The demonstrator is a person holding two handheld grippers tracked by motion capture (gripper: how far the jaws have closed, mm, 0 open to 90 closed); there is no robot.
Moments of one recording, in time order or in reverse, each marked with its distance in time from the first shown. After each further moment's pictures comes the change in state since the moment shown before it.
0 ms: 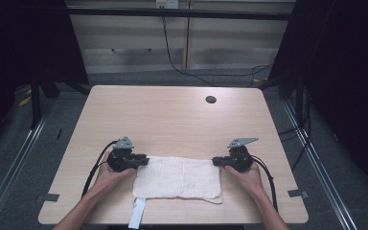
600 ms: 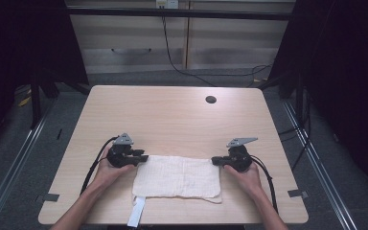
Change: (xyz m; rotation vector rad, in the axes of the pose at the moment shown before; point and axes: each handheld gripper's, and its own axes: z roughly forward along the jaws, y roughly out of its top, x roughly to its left) left arm 0.008 0.003 0.006 0.032 0.018 0.043; right arm 0.001 0.002 0.003 -0.008 0.000 0.019
